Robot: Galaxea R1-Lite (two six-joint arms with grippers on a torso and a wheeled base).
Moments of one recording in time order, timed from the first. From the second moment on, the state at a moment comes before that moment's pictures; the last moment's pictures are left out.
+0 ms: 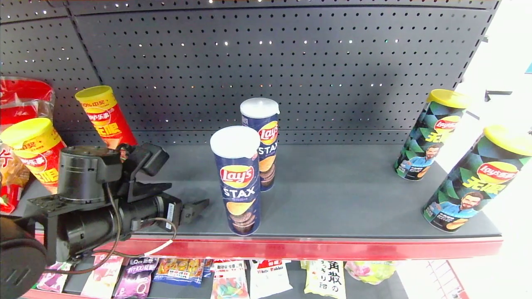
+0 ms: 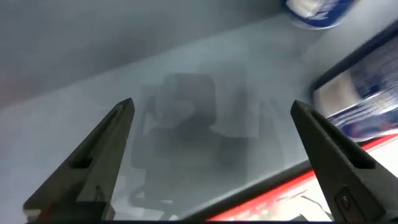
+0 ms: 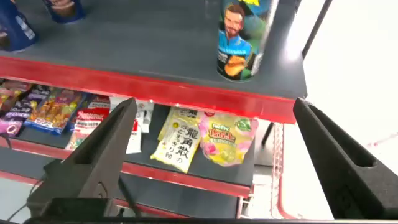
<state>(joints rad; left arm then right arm) -0.38 1.58 -0.55 -0.55 -0.05 0.03 0.30 0.19 -0.31 0.22 -0.13 -0.02</state>
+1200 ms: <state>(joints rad) -0.47 1.73 -0.67 -0.55 -0.06 0.03 0.29 0.15 -0.30 0.22 -0.13 -0.02</state>
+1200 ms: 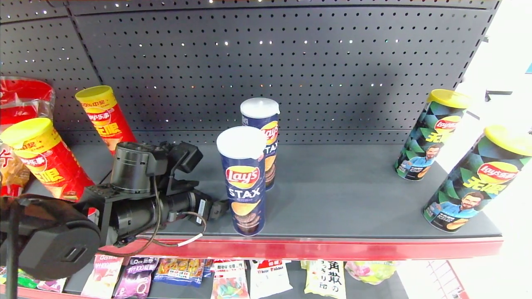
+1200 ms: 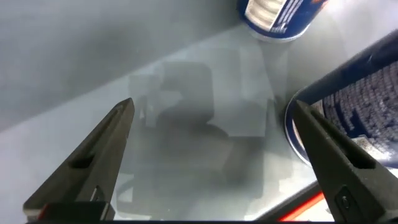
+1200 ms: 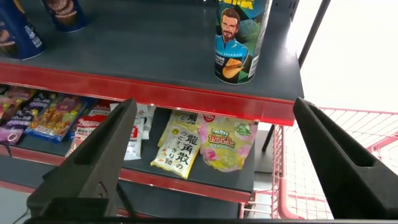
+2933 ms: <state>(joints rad) -0.41 1.45 -0.49 -0.59 -0.06 -0.07 0.26 0.17 -0.29 0.22 -0.14 -0.03</state>
